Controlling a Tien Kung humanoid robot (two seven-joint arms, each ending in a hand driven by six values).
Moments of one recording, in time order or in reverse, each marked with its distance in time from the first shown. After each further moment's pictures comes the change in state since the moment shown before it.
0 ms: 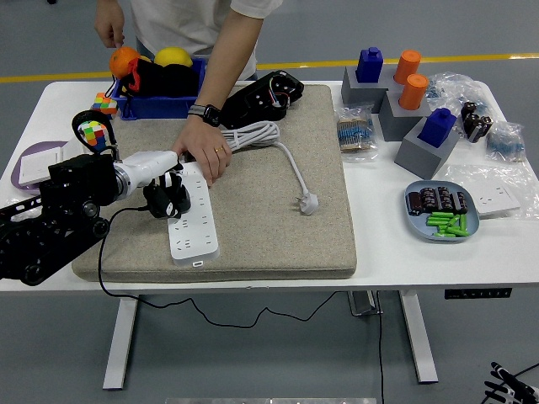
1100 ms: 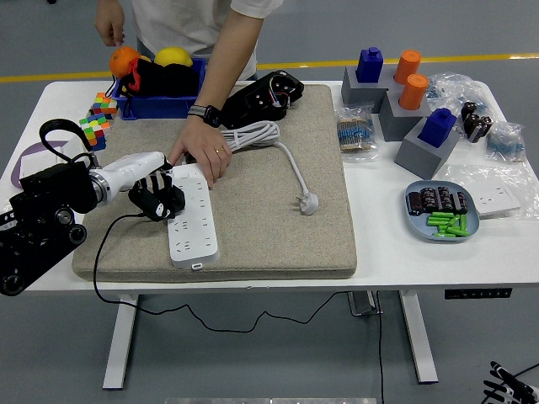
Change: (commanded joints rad) left arm 0.088 0.047 -0.109 -0.016 0.015 0.043 -0.128; right arm 0.003 0.003 0.010 0.000 -0.003 0.001 0.002
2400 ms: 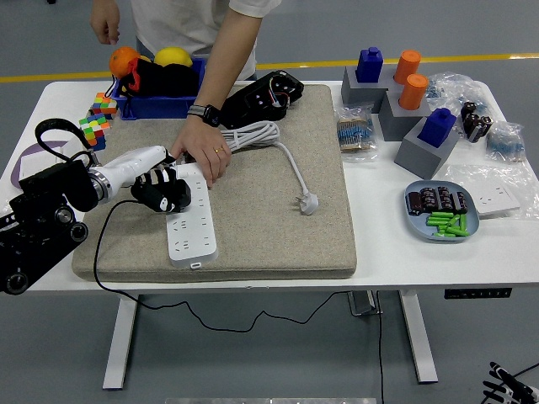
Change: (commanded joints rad) left arm 0.031 -0.016 -0.058 0.017 -0.019 0.022 -0.051; right arm -0.002 0.002 0.000 0.000 0.000 0.001 0.000
